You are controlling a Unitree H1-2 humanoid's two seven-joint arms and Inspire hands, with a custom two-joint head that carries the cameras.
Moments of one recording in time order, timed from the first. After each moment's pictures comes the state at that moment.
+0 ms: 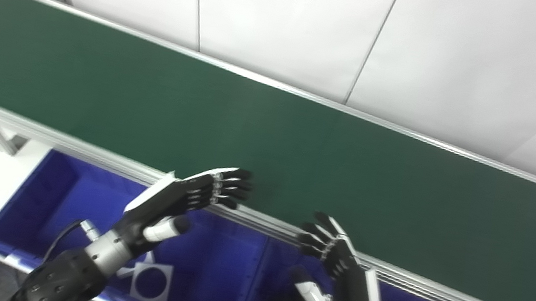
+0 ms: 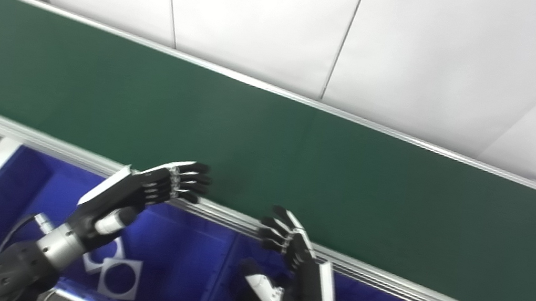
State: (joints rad) left arm 0.22 0.26 -0.19 -0.13 -0.14 -0.21 -0.39; right arm 0.40 0.02 0.27 -0.12 -0.16 -0.32 0.05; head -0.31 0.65
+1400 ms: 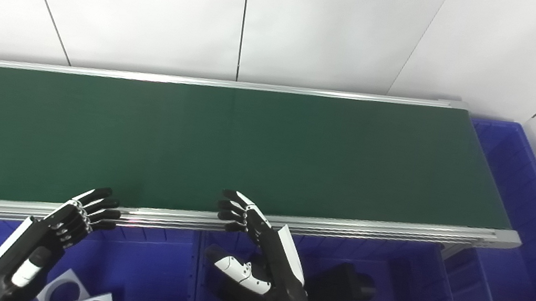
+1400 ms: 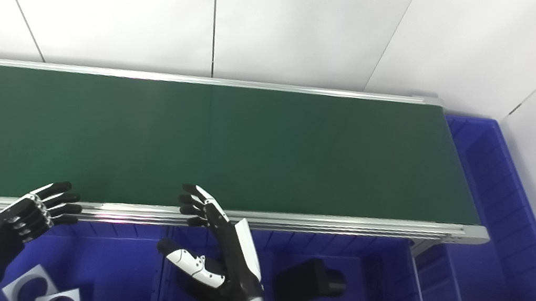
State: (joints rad) left arm 0.17 0.33 -0.08 0.15 -0.33 -0.33 -0.59; right arm 0.36 0.06 0.31 -0.08 -0.32 -0.28 -0.05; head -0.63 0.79
